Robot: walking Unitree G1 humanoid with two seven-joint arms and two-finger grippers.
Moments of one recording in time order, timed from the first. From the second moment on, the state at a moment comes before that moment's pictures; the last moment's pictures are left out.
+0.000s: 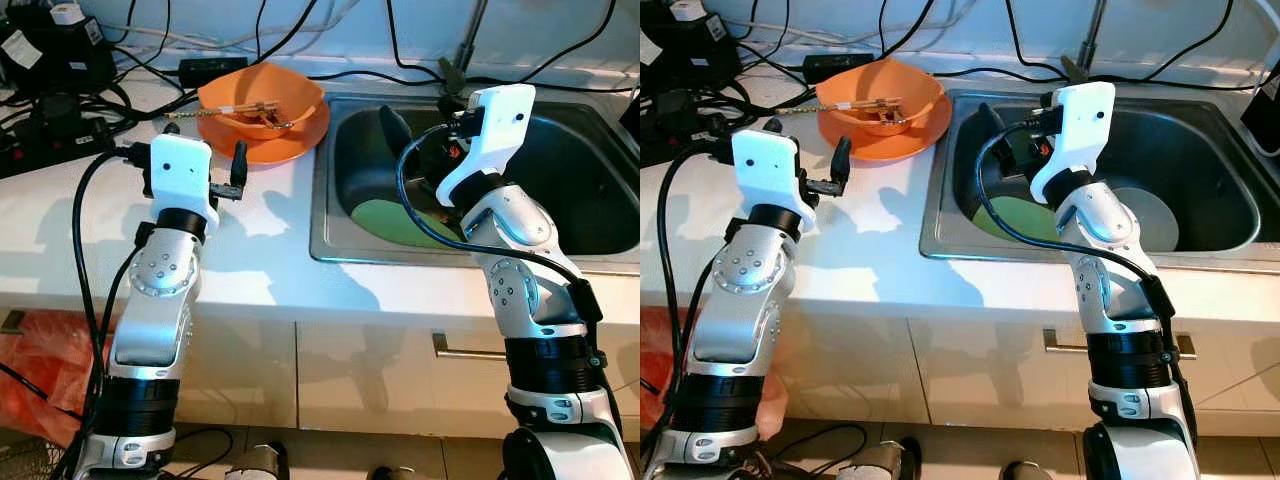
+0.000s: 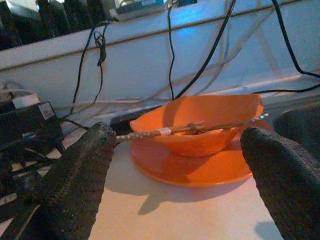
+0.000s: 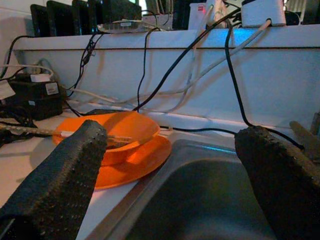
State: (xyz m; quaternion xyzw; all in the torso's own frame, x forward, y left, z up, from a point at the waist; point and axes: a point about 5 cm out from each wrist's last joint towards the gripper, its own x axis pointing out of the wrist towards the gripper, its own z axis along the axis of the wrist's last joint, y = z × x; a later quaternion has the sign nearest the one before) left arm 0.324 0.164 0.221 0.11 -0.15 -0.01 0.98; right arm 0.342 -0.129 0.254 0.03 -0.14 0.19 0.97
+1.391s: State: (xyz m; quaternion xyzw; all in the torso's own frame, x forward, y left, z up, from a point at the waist) left arm 0.379 0.168 0.206 0.02 -0.03 -0.03 1.00; right arm 0.286 -0.110 0.213 -0.02 0.01 0.36 0.93
